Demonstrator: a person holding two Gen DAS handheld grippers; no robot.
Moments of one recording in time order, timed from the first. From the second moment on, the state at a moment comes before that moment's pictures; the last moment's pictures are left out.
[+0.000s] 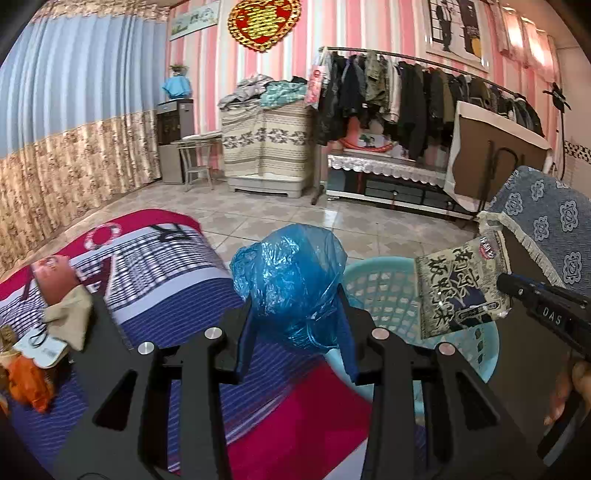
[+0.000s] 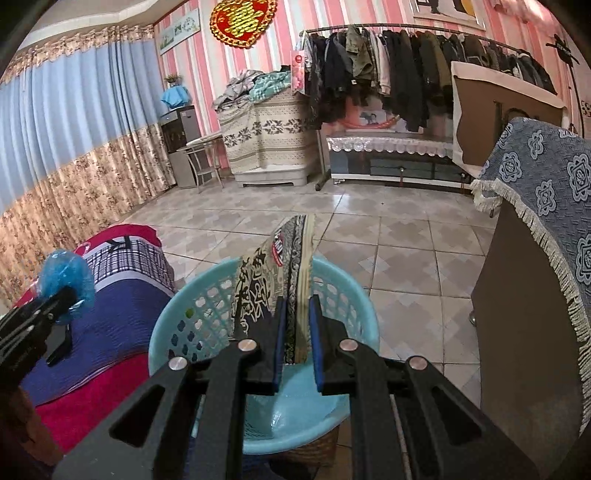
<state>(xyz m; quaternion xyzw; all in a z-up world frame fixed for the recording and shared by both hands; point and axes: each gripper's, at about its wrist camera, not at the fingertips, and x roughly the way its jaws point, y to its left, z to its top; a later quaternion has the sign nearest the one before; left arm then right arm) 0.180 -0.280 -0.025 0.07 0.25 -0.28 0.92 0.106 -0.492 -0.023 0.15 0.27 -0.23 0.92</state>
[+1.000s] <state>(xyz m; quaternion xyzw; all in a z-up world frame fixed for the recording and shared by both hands) 0.224 -0.289 -0.025 0.09 0.23 -0.23 0.94 0.126 -0.492 -0.035 0.15 0.29 -0.25 0.91</state>
